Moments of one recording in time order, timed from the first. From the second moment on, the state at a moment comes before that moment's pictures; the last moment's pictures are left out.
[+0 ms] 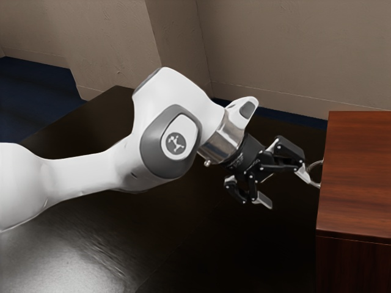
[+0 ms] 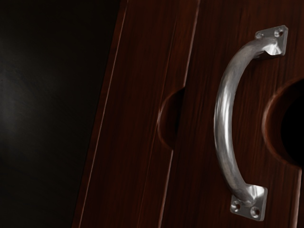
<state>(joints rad) -0.04 0.05 -0.20 -1.85 -0.61 2.33 -0.50</state>
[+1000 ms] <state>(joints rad) -0.06 0.23 -0.19 -1.70 -0.41 2.44 -0.50</state>
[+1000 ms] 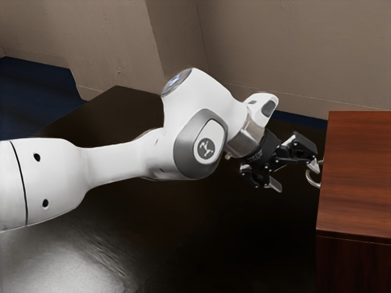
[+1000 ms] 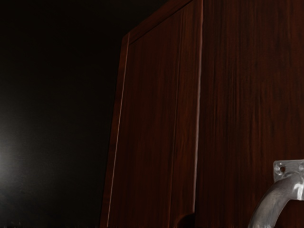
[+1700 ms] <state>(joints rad) -0.06 0.19 -0.16 -1.75 -0.41 2.40 -0.49</state>
